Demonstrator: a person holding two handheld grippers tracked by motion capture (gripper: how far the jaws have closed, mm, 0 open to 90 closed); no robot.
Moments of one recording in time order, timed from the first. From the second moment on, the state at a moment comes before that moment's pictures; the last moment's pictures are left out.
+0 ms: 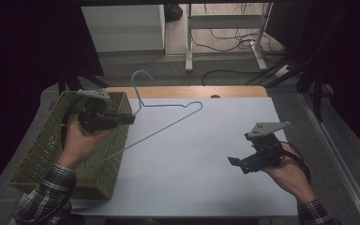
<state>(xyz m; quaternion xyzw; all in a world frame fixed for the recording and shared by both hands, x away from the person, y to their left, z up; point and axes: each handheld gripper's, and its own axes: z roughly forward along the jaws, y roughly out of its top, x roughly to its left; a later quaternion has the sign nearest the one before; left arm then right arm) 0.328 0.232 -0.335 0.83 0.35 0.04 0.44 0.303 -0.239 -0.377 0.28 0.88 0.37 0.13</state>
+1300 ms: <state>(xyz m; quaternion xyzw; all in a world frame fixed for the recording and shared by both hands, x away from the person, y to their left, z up) 0.304 0.395 -0.372 0.73 0.52 0.13 0.43 0.283 -0.251 -0.425 0.32 0.86 0.38 0.09</state>
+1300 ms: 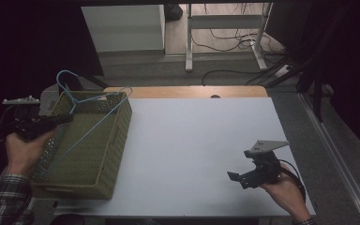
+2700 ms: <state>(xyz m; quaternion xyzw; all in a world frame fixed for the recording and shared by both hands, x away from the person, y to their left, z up) 0.303 0.410 -0.421 0.72 0.53 0.13 0.42 0.277 -0.249 -0.440 0.32 0.86 0.38 0.07</state>
